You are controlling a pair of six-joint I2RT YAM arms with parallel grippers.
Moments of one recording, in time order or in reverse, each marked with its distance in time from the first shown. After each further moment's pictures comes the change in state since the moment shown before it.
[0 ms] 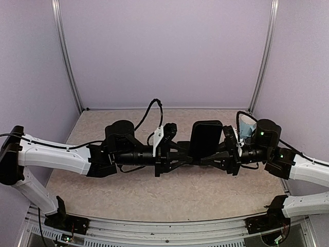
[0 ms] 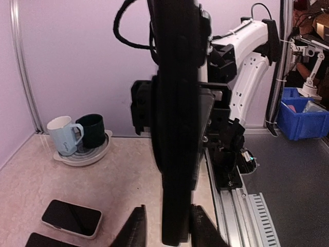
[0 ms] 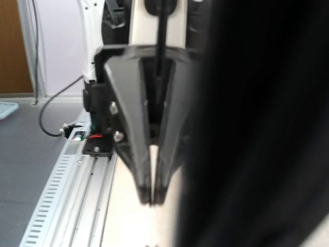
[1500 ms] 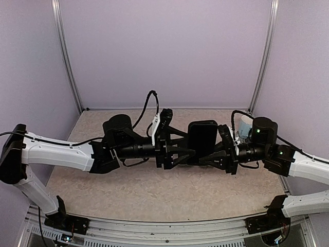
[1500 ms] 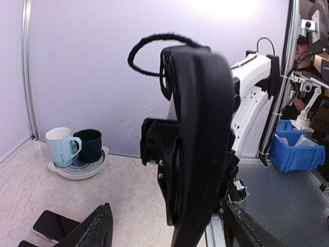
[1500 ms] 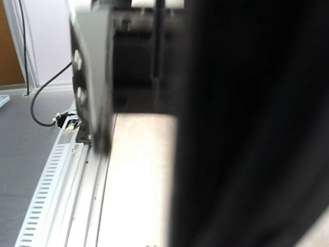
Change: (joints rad) left arm 0.037 0.035 0.016 0.107 0.040 -0.156; right arm 0.006 0.030 0.047 -0.101 0.042 -0.023
